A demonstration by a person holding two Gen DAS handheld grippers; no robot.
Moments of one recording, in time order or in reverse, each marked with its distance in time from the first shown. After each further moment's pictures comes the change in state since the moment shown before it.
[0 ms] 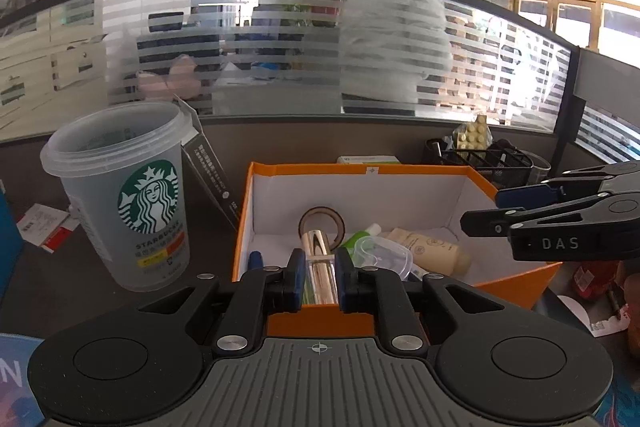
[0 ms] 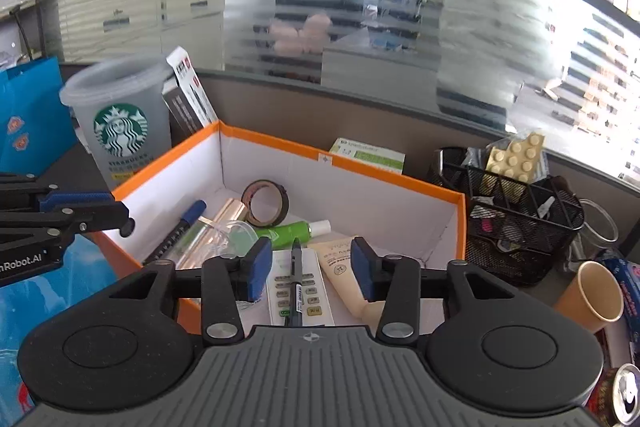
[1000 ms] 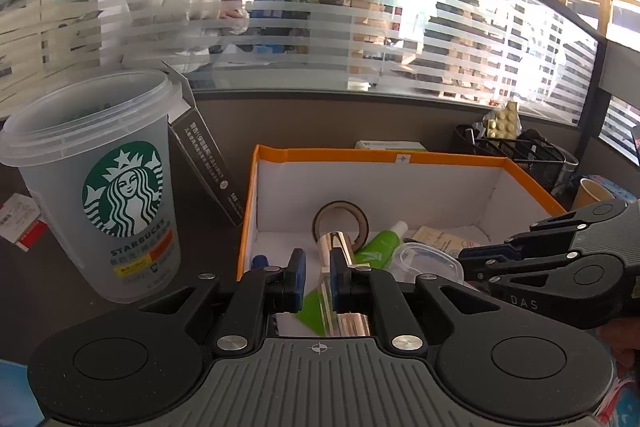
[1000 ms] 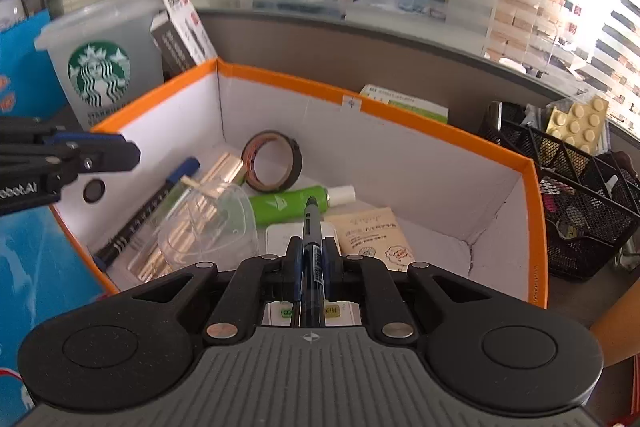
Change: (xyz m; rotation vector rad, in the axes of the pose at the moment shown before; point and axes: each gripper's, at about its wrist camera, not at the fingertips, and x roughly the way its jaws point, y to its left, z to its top) left arm 0.069 0.019 0.004 -0.012 0.054 -0.012; right arm 0.087 0.002 -0.012 -0.043 0.142 0.061
